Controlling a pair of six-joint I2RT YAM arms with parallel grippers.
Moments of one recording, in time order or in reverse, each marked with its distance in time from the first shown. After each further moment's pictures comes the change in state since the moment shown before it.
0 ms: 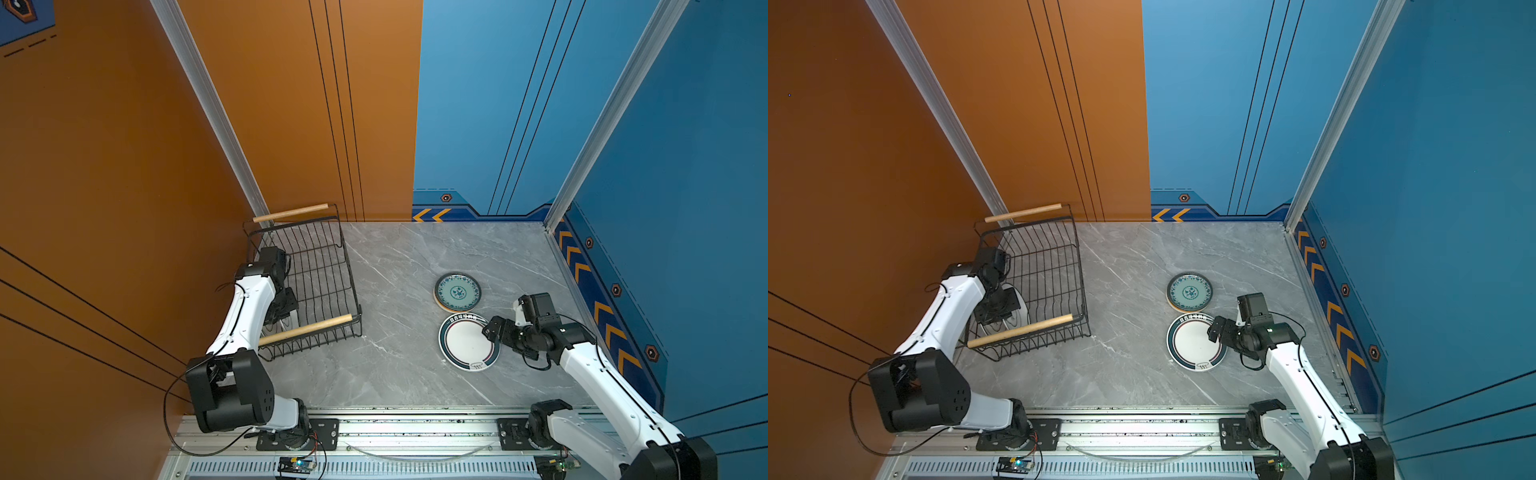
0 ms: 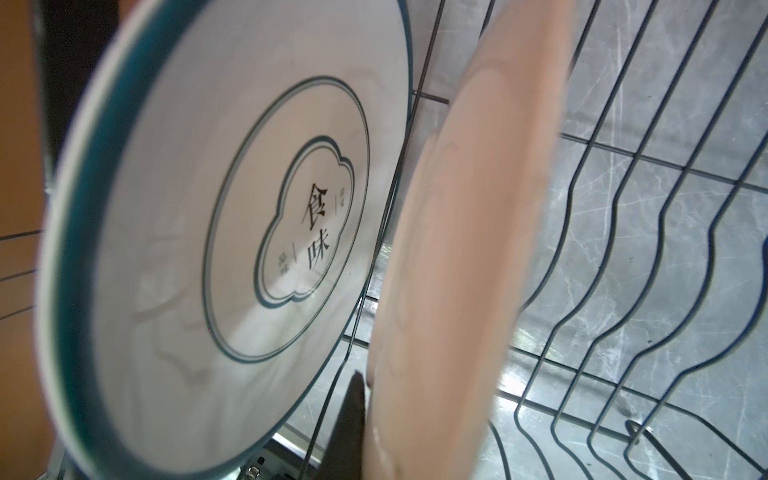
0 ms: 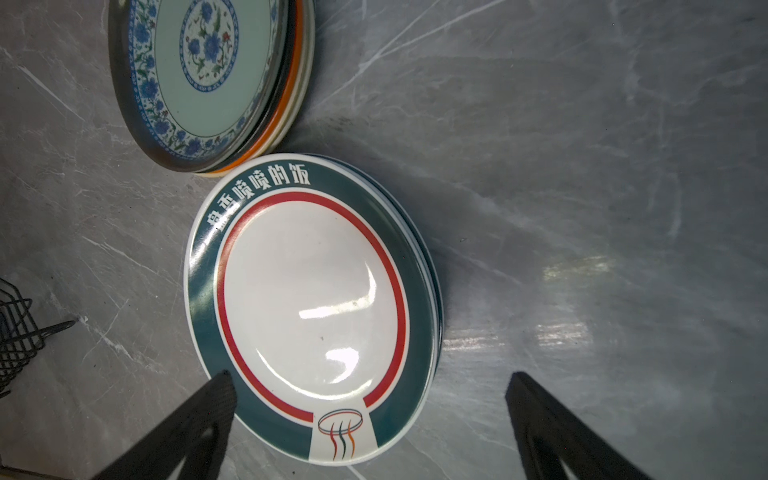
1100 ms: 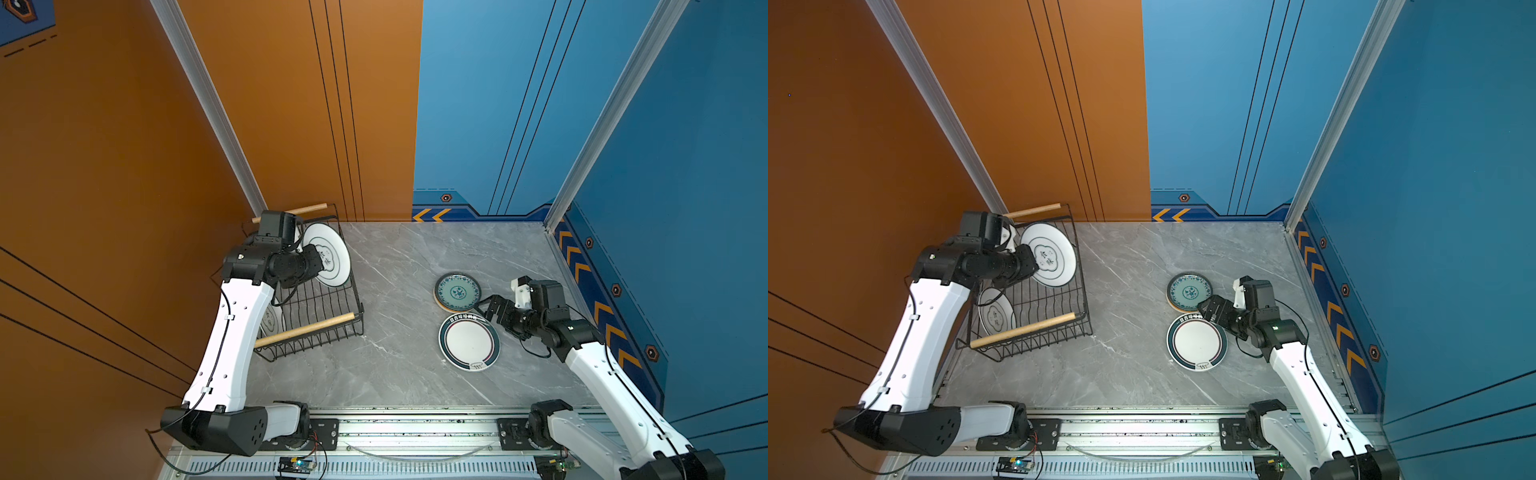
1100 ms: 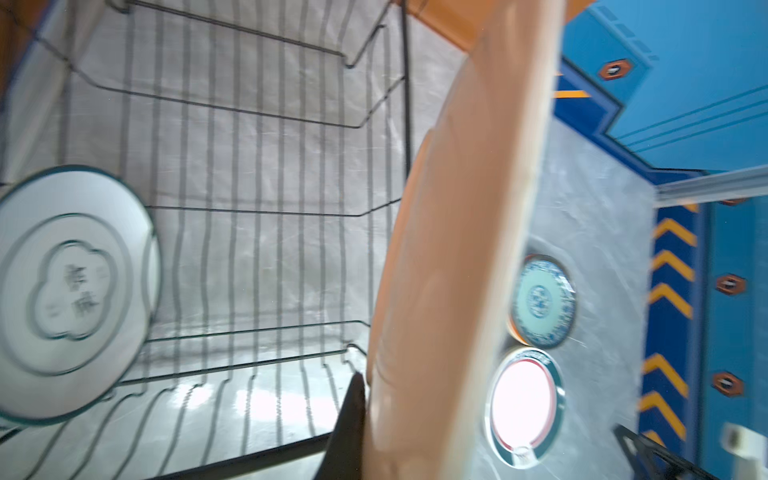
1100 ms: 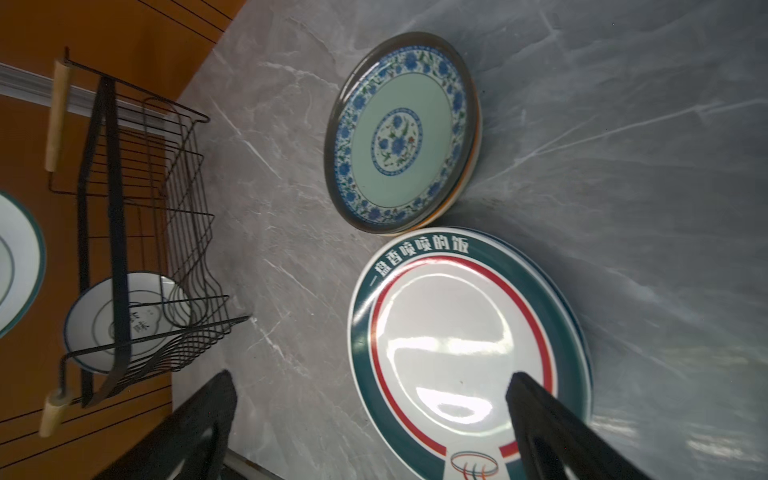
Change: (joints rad) left arm -0.287 -0.124 0.407 0.011 0.365 -0.197; right arm -0.012 -0.014 0.083 0.214 -0.240 0.126
